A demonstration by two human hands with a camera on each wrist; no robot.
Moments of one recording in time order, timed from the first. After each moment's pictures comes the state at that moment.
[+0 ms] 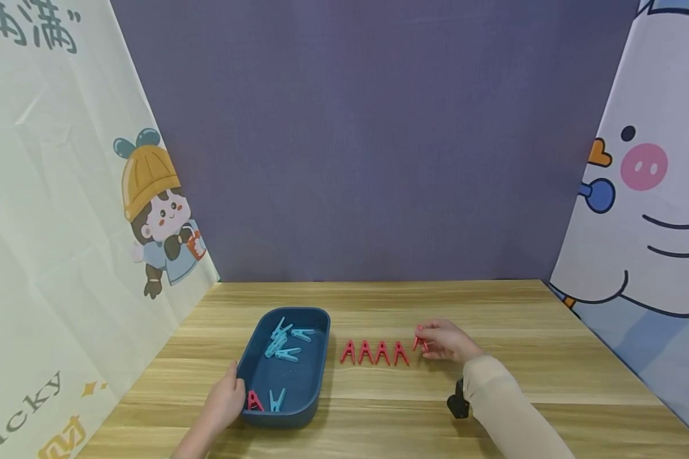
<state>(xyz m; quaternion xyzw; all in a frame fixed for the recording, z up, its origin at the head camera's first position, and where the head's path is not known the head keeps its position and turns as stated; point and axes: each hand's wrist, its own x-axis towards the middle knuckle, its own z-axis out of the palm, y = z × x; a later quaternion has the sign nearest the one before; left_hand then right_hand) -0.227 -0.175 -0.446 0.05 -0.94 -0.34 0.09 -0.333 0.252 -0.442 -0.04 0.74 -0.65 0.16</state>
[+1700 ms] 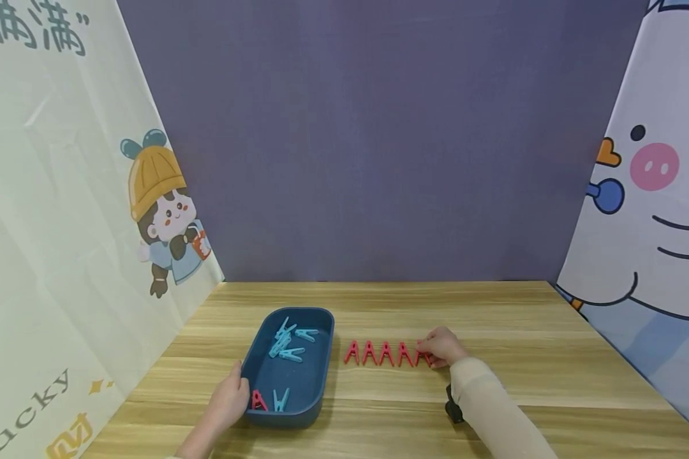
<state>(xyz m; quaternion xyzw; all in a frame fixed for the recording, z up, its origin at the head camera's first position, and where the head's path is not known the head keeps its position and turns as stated) -0.229 -0.174 -0.446 0.07 -0.93 -0.35 0.06 -0.339 0.233 -0.465 0.02 0.85 -0.52 0.09</state>
